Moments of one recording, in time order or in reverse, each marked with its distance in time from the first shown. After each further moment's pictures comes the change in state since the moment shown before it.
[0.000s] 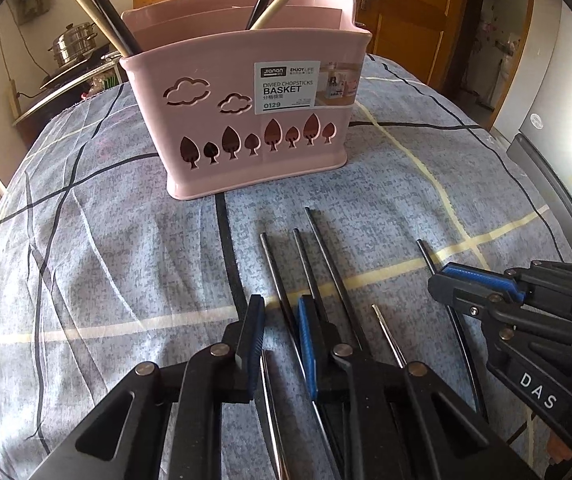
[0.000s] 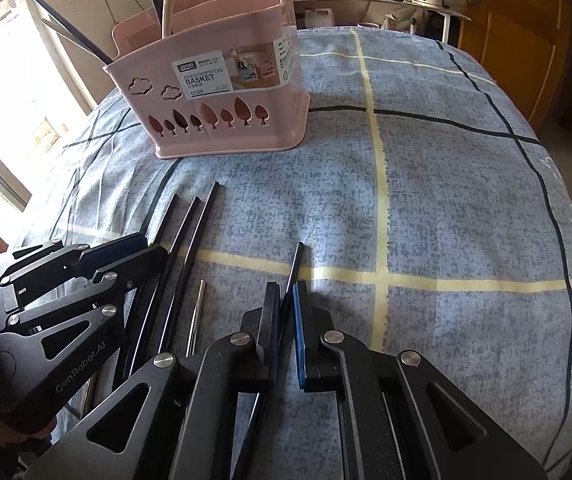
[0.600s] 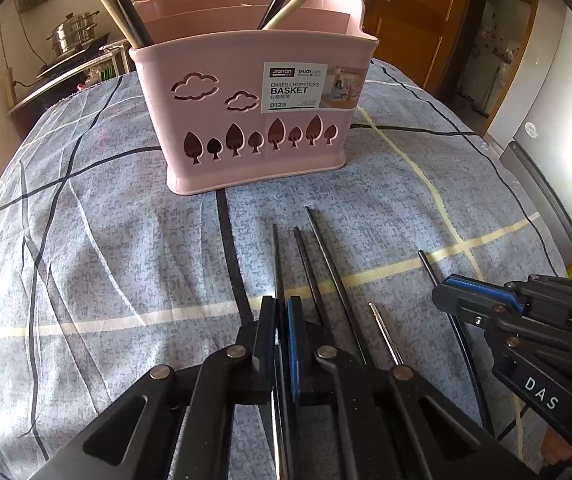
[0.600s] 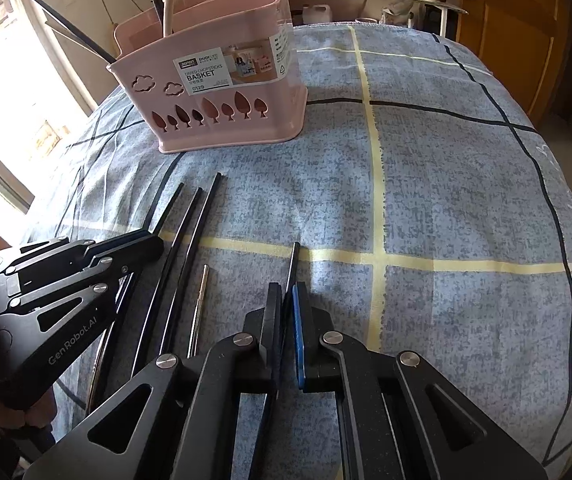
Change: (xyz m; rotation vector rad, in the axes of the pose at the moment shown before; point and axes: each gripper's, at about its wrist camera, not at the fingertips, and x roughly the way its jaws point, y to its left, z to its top) left arm -0.004 0.012 0.001 -0.036 0.007 -0.053; right arm -0.008 -0.004 -0.005 0.019 -0.009 0.024
